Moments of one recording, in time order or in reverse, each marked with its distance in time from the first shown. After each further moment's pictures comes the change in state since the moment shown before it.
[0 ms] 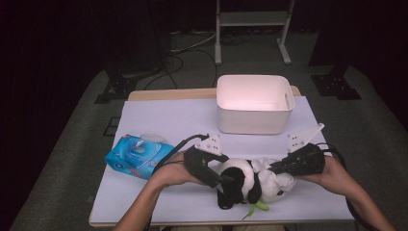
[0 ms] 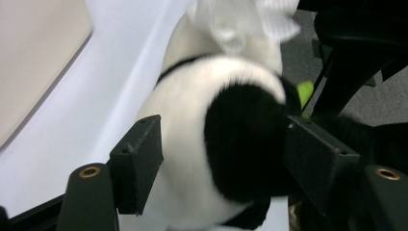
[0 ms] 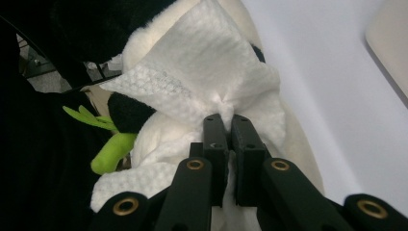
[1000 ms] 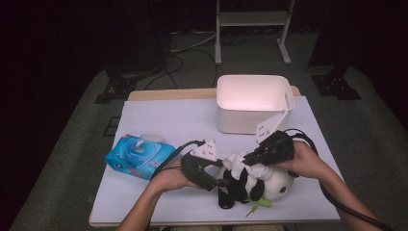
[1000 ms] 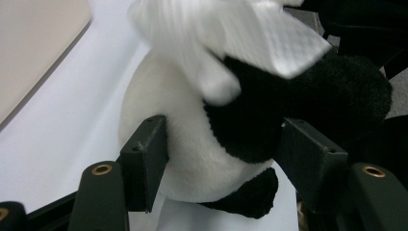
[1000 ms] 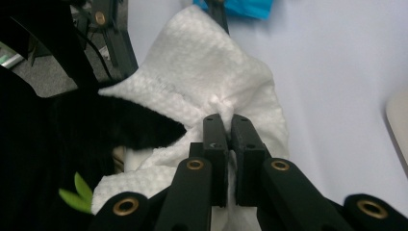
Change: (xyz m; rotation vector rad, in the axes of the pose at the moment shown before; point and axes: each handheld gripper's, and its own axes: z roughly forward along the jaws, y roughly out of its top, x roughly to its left) left arm 0.001 -0.026 0.005 -0.018 0.013 -0.001; right arm 0.000 0.073 0.033 0.053 0.054 -0.118
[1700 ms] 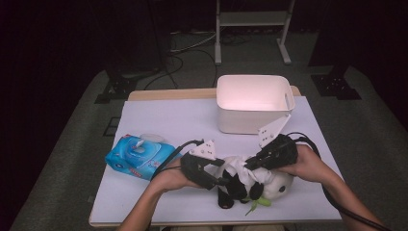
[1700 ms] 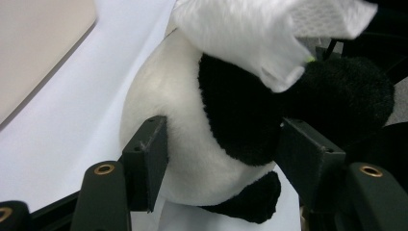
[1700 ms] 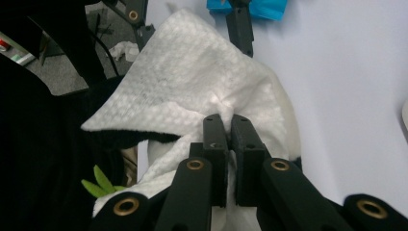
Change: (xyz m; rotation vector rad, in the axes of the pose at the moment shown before) left arm 0.001 -0.003 0.001 -0.022 0.006 -0.029; right arm 0.009 -0.004 -0.002 -0.012 0.025 -0.012
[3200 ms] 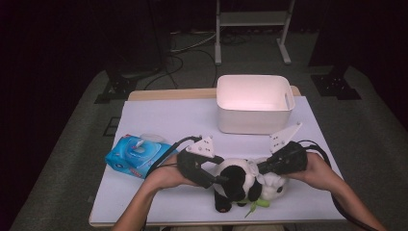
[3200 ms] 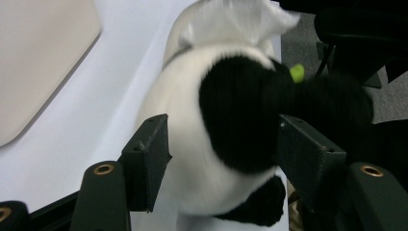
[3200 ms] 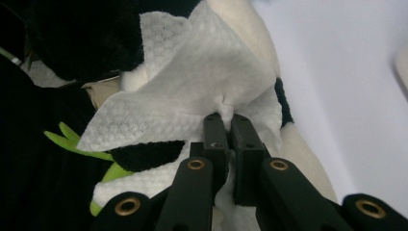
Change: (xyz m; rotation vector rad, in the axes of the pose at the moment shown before) left arm -0.006 0.015 -0.020 0.024 0.009 0.038; right arm 0.000 -0.040 -0.002 0.002 -0.041 0.066
